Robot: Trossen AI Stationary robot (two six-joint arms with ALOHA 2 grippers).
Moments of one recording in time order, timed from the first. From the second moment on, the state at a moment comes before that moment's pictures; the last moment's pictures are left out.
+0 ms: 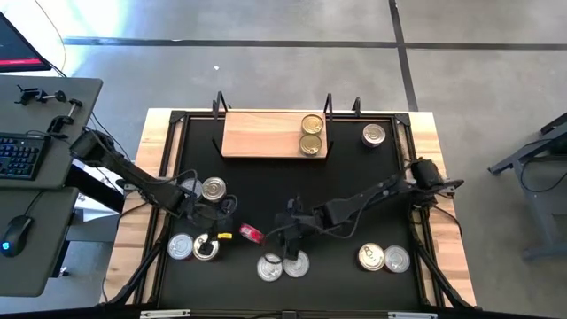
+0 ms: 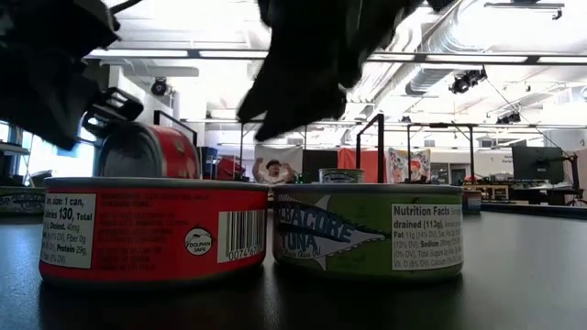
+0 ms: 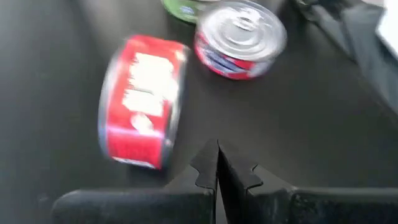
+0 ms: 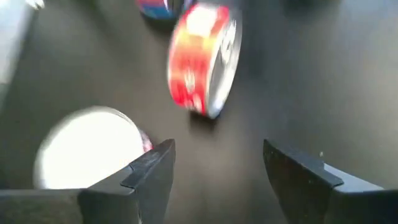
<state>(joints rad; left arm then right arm) -0.48 1.19 0.41 0.06 -0.03 -0.18 0.32 1.97 1.34 -0.19 0.19 0.38</state>
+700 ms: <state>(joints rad) -0.40 1.11 0.50 -0.26 -0.46 -0.15 0.32 2.01 1.34 -0.12 0.26 0.36</state>
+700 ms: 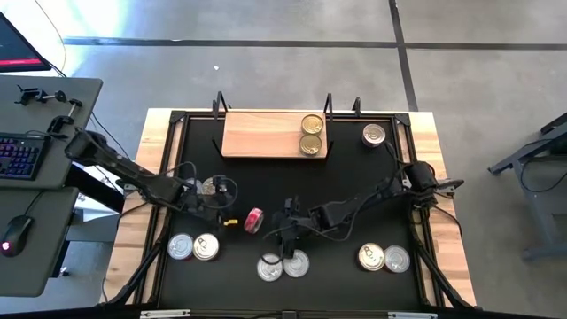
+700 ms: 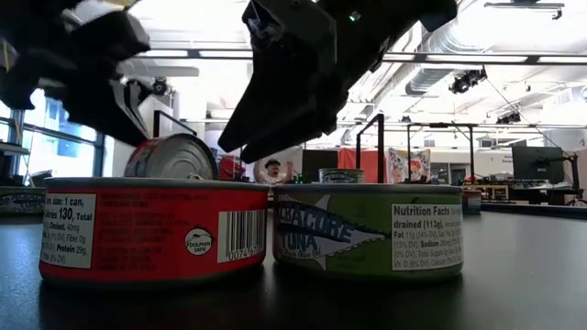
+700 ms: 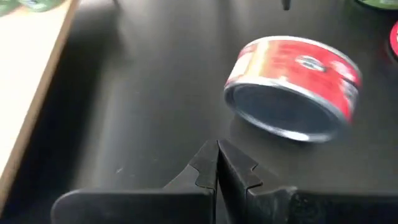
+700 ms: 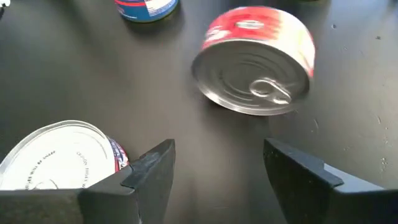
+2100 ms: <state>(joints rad) -0.52 1.36 0.73 -0.47 -0.55 0.64 0.26 2.08 1.34 -0.08 0.42 0.30</state>
